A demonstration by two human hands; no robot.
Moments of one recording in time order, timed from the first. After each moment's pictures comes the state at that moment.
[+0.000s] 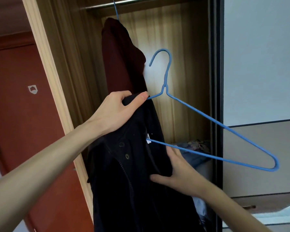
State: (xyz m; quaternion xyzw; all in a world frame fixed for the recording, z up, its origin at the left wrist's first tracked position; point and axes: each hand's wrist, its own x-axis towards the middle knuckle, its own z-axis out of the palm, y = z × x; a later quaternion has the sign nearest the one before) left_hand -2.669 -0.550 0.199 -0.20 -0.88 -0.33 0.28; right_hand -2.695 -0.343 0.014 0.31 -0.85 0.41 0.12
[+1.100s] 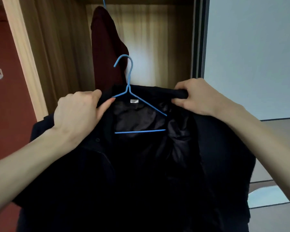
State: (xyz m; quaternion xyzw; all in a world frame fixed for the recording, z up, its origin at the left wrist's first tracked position) left_hand -2.670 -0.583 0.168 -0.13 -0.81 0.06 0.56; right_hand -2.698 -0.256 0.204 0.23 -0.92 0.17 0.29
